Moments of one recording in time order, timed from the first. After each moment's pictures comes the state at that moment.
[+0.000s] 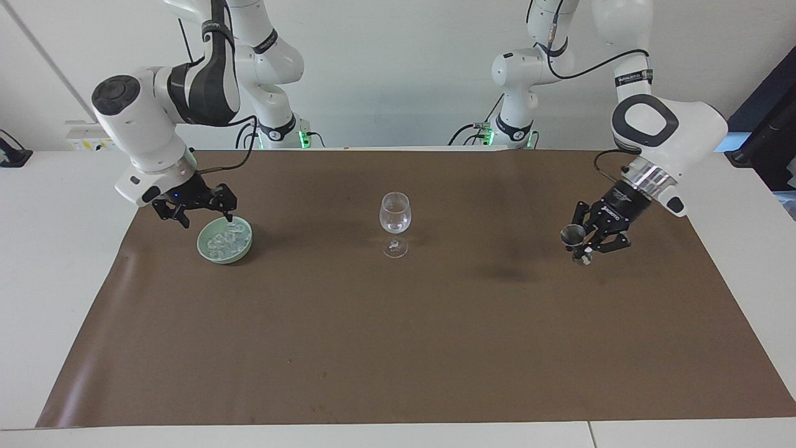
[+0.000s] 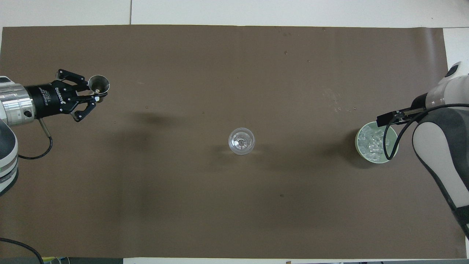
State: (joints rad) left arm 0.17 0.05 -0.09 -2.08 -0.98 2.27 -1.15; right arm -0.01 0.01 -0.06 -2.02 0.01 2.01 -0.23
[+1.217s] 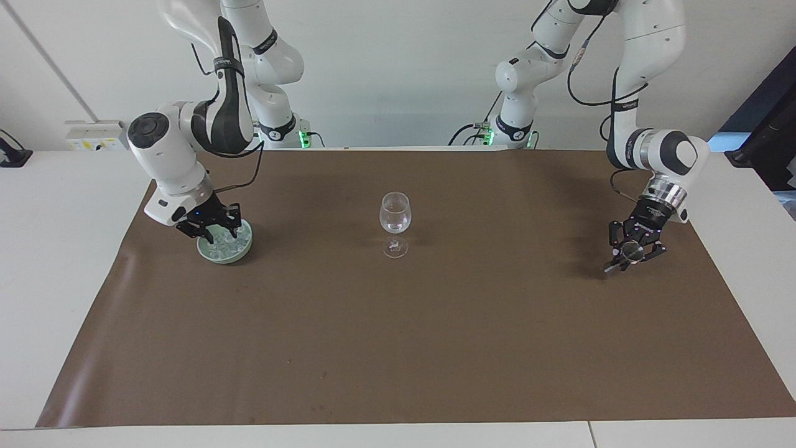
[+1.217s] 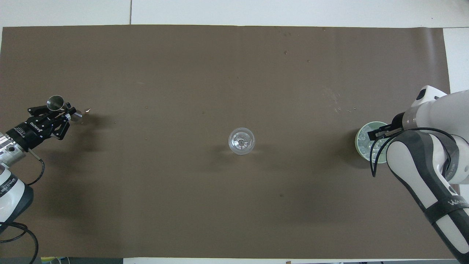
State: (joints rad) left arm 0.44 0.19 -0.10 -2.27 -1.62 2.24 -0.79; right arm -0.02 0.01 -0.06 -2.22 0.01 2.23 -0.36
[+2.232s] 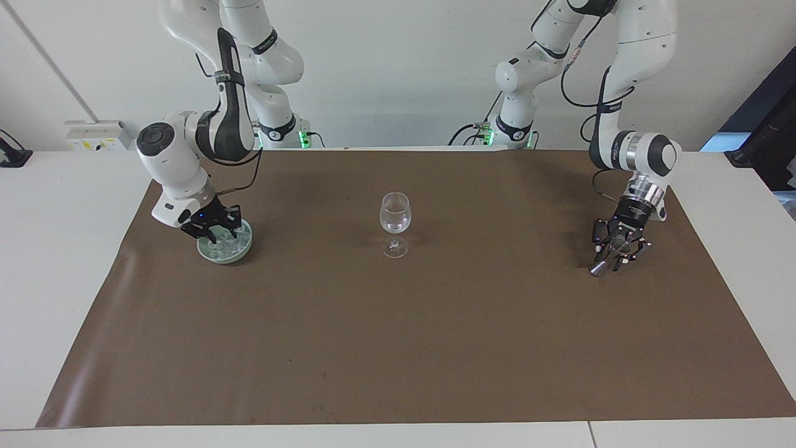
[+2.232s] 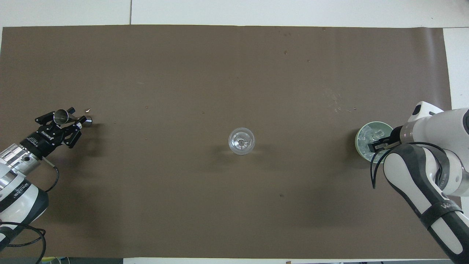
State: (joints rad) left arm 0.44 0.19 -0.10 -2.35 -1.75 2.24 -0.67; right arm -0.06 0.00 -0.06 -2.35 0.01 2.32 -0.42
